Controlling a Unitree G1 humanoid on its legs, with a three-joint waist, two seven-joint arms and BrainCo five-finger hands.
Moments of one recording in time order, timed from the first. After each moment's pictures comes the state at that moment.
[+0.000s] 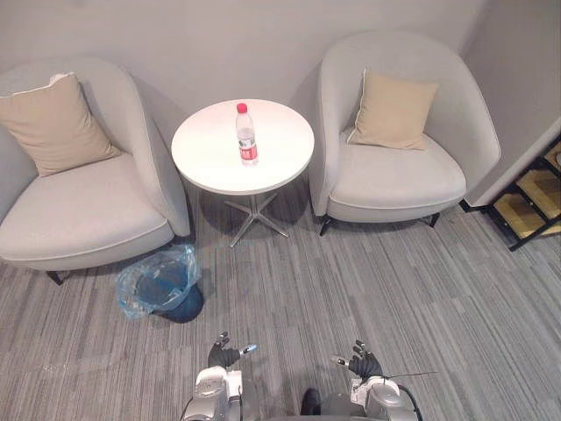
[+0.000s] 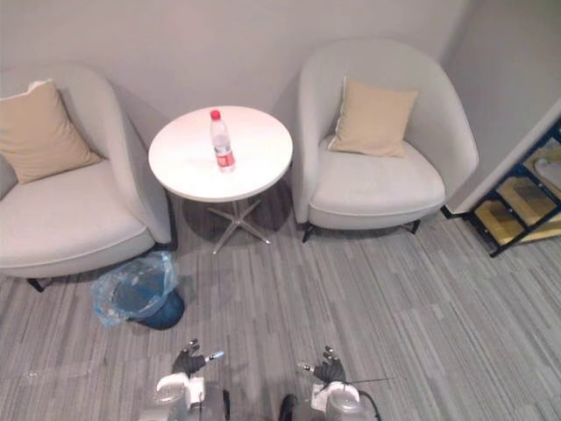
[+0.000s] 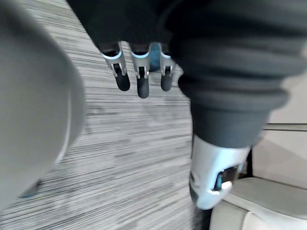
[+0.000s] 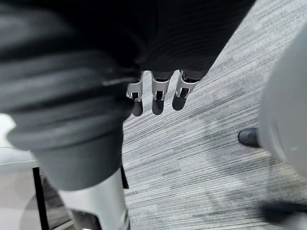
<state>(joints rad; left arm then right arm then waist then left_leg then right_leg) 0.02 -0.01 0.04 0.86 -0.04 -0.08 0.13 -0.01 -0.01 0.00 0.96 0.17 -0.09 -0.10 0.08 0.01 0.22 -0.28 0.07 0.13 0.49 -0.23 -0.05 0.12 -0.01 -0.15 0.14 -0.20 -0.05</state>
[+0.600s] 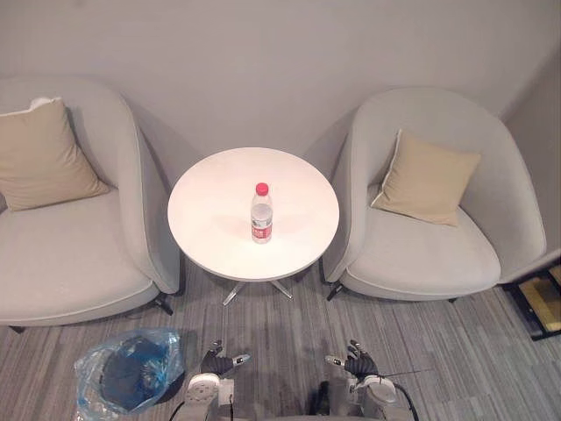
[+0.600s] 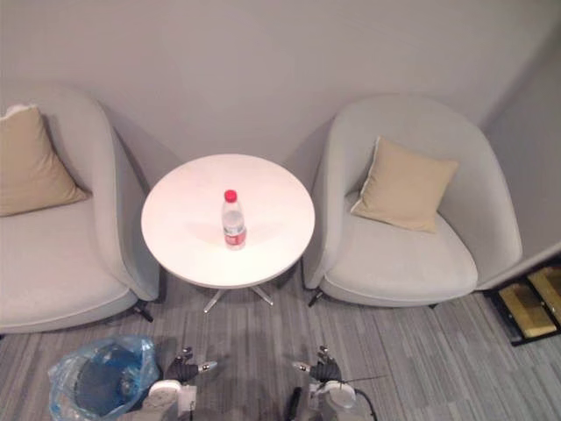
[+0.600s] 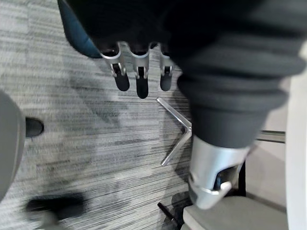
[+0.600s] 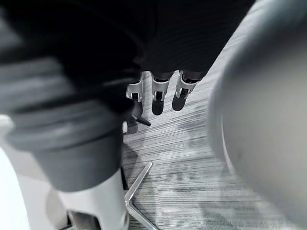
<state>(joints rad) 0.02 0.07 -0.01 0.95 -0.04 -0.08 0.13 0.01 0.00 0.00 0.97 0.15 -0.09 -0.08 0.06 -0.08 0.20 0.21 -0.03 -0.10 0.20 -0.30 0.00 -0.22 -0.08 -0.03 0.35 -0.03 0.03</state>
